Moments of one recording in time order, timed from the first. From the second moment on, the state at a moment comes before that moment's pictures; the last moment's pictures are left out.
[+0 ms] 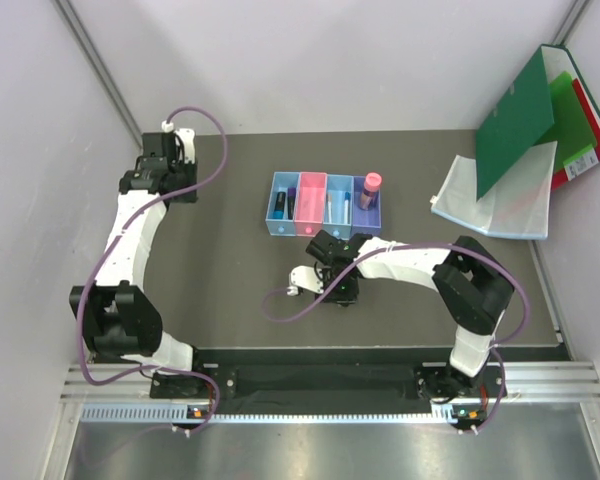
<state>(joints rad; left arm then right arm) 0.00 1.50 1.44 -0.71 -0.03 0.09 0.92 1.80 1.14 -0.71 -0.10 -0.71</state>
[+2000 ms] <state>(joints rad) -0.51 2.22 1.88 -0.60 0.11 0.02 0.74 1.34 1.26 -0.62 0.32 -0.56</state>
